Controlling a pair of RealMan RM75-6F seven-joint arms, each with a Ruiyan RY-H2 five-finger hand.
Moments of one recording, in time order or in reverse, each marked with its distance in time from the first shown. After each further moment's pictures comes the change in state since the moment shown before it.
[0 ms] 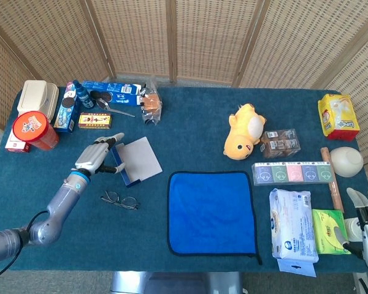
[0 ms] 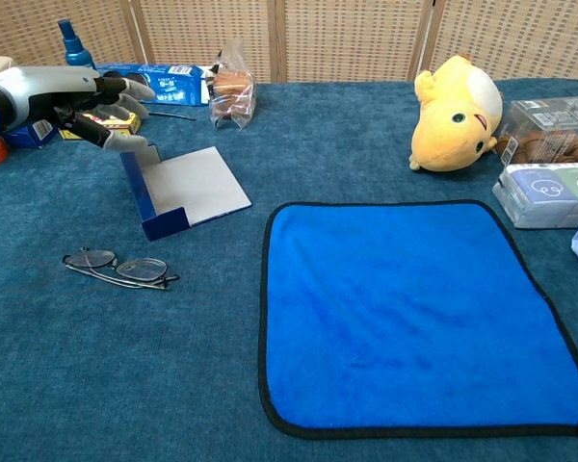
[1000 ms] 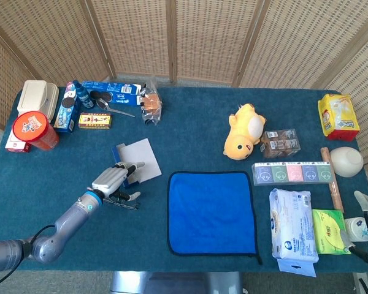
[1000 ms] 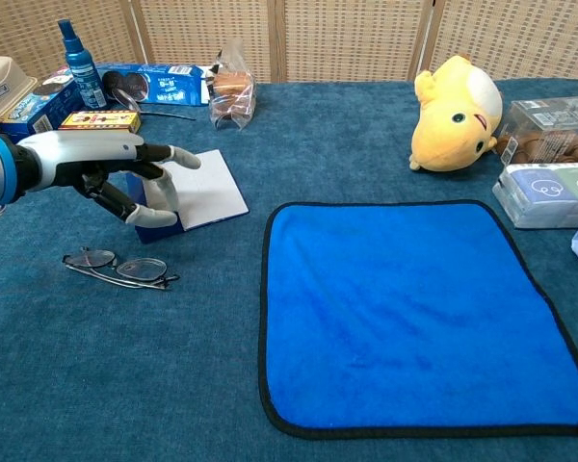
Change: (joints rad) left arm -0.026 -0.004 0.127 -0.108 0.078 -0.040 0.055; right arm -0.025 -0.003 0.003 0.031 0.009 0.015 0.039
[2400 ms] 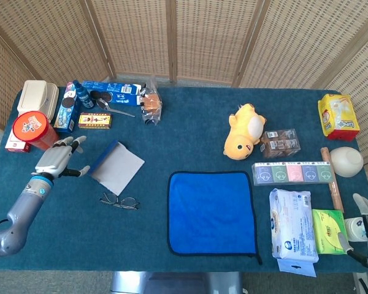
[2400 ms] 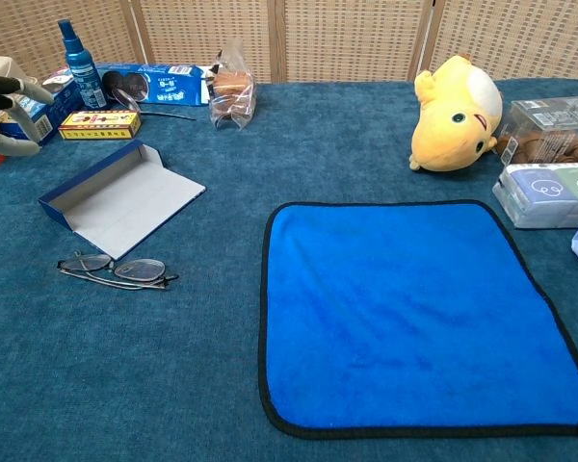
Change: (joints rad) left arm 0.053 0.205 0.029 0.069 -0.132 0.088 0.014; right arm -0.022 -0.004 -0.006 -0.023 -0.036 0.030 -0.027
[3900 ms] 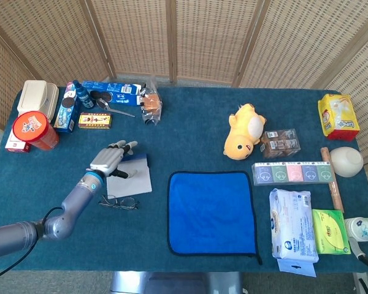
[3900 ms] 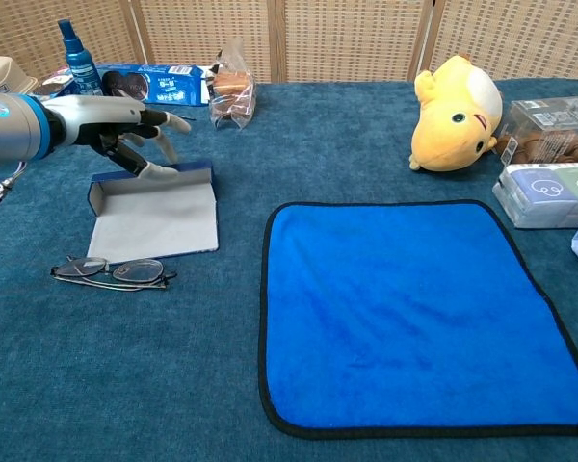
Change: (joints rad) left arm -0.166 -0.272 -0.078 0.114 -0.075 -0.104 0.081; right arm -0.044 0.007 0.006 0.016 0.029 0.033 0.041
